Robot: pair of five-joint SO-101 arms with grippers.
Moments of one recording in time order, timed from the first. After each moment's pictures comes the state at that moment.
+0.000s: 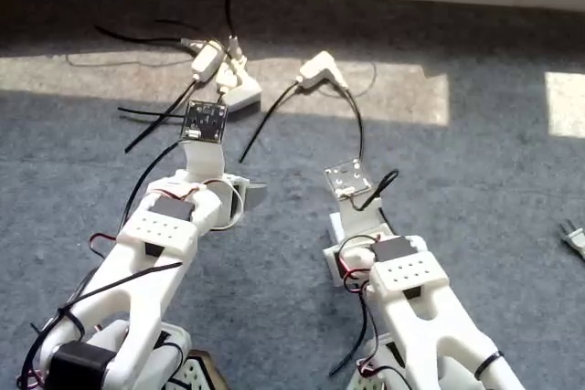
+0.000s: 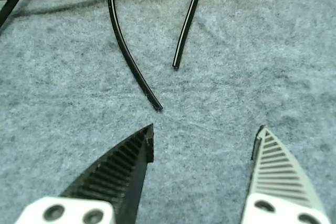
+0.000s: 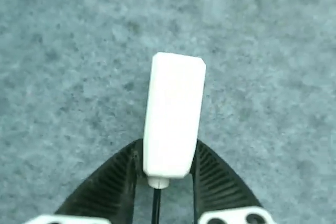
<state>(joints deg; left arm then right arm) 7.3 -27.1 61.6 27.5 7.1 -17.9 -36.6 73.0 43.0 6.5</state>
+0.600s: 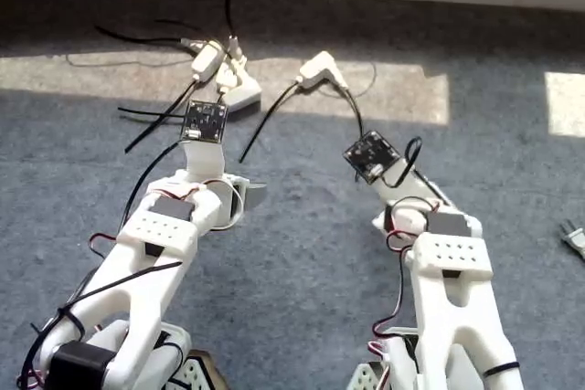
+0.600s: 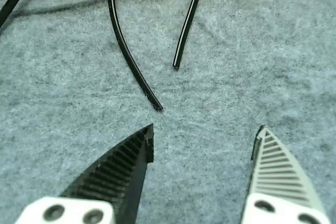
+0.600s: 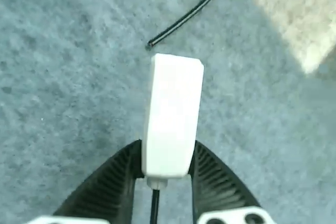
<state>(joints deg) 7.3 -27.1 61.6 27.5 7.1 0.0 -36.6 60.3 40.5 50.7</state>
